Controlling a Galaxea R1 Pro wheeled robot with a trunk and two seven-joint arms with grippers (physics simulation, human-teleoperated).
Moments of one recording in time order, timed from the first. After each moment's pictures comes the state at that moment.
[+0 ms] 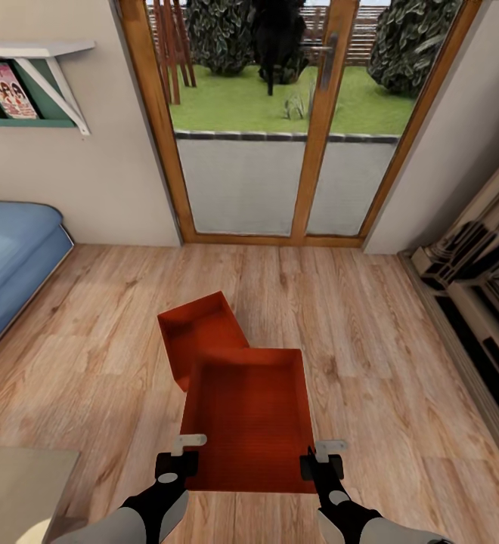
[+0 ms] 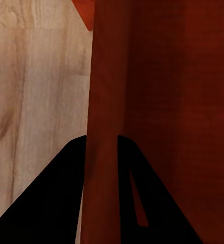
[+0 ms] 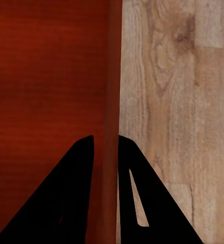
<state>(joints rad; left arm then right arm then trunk) -0.64 -0.14 -0.09 -0.13 0.04 -0.15 0.29 -0.63 0.12 0.44 -0.02 -0.32 -0.41 -0.21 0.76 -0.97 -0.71</state>
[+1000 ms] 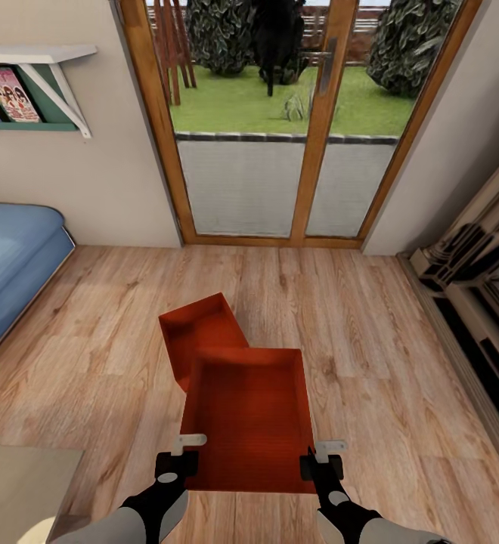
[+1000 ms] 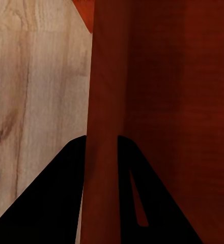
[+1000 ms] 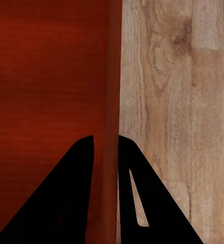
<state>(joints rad) -0.64 -0.14 -0.09 -0.13 0.03 -0.15 0.29 -0.63 0.12 0.45 -0.02 -0.33 -0.42 -0.22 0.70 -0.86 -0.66</state>
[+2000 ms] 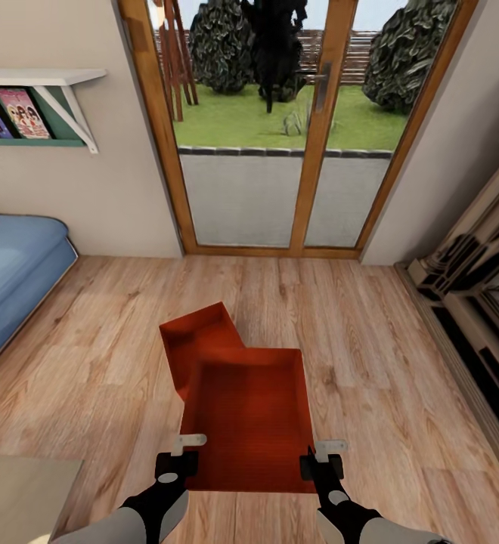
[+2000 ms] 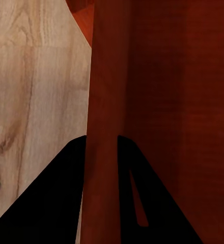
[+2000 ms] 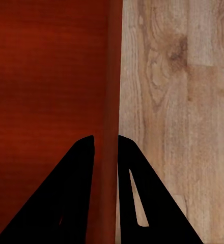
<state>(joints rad) -0.64 -0.14 -0.09 -0.13 0.04 -0.15 0.29 -0.63 0.12 0.43 -0.02 -0.30 -0.41 -0.22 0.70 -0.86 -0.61</state>
